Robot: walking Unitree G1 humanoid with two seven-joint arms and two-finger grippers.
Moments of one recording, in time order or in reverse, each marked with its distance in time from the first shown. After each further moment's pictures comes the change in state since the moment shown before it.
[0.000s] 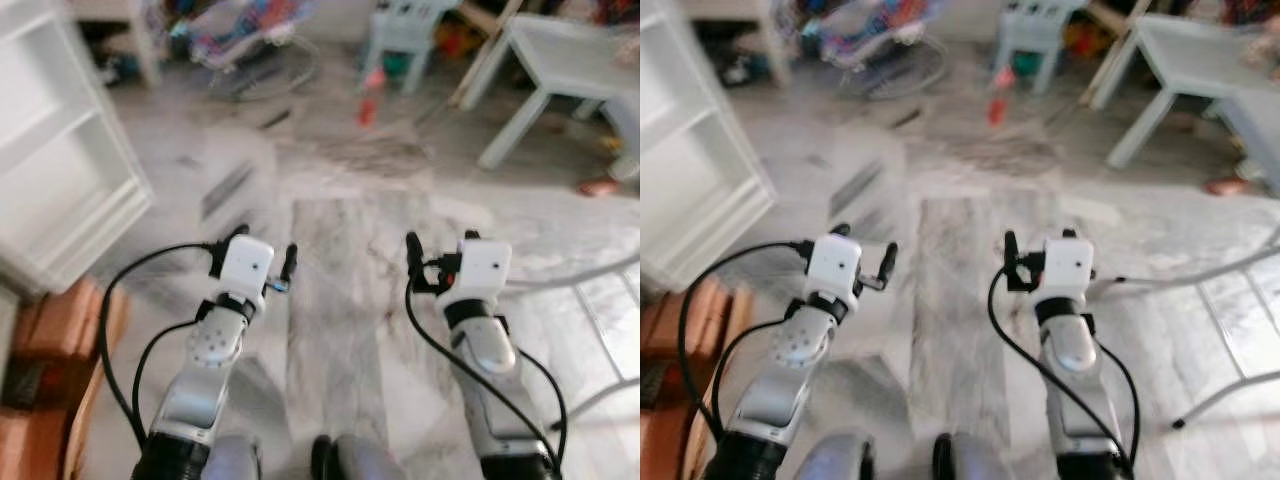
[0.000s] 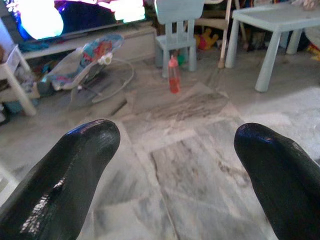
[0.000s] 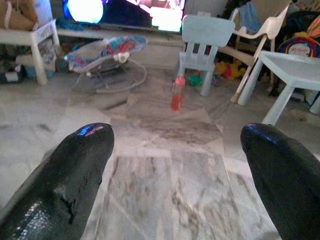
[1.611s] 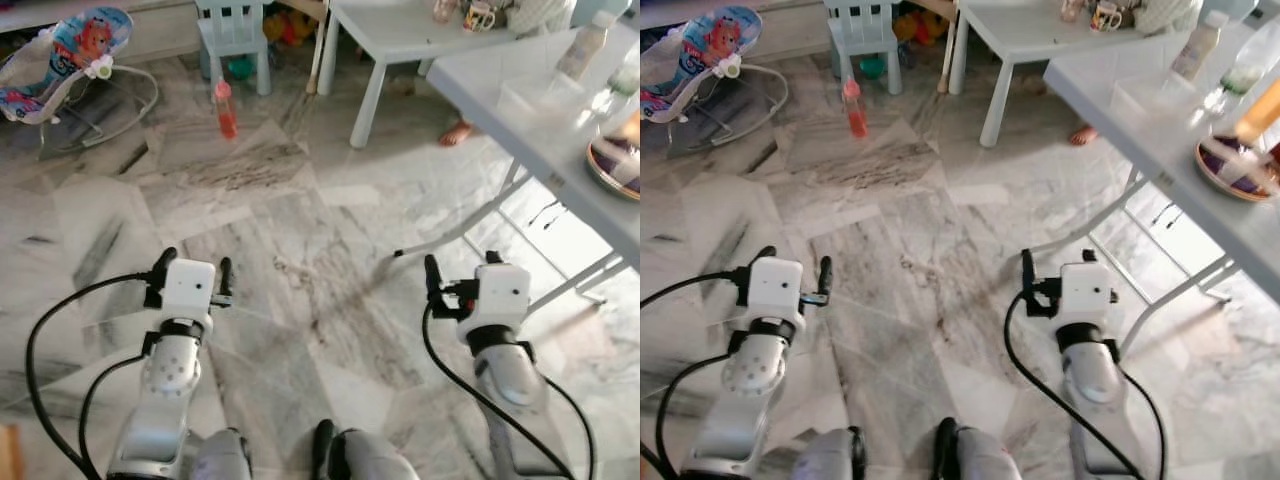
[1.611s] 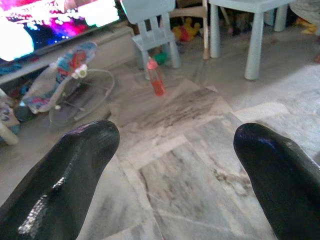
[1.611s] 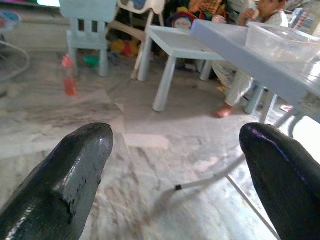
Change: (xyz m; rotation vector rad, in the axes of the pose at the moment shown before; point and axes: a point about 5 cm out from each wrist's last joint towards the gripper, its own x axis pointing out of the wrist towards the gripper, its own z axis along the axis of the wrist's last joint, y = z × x) left arm -0.035 0.044 -0.023 0.070 0.114 0.289; right arm -0.026 -0.022 -0.009 -0.097 0.042 -0.029
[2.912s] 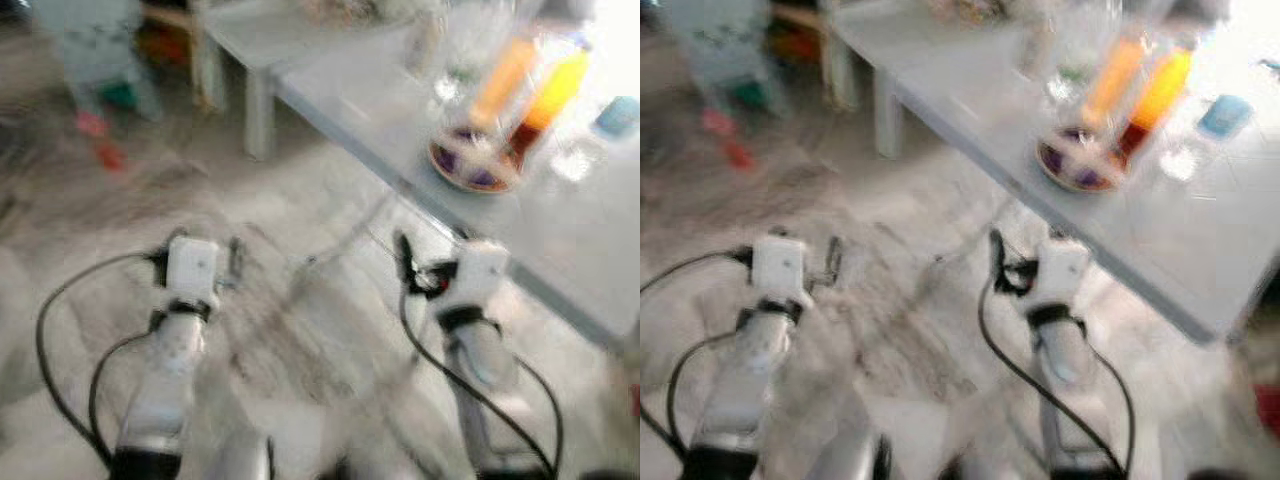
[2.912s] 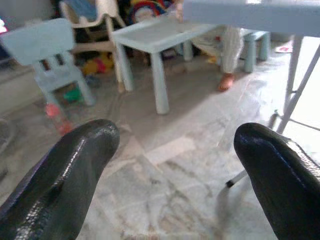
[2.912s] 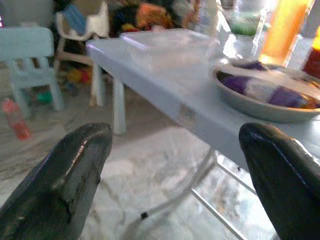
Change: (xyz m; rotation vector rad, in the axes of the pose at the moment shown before) left arm 0.013 -0.010 0.014 -0.104 -0.042 -0.058; right arm 0.013 0.025 0.019 0.123 -0.087 0.093
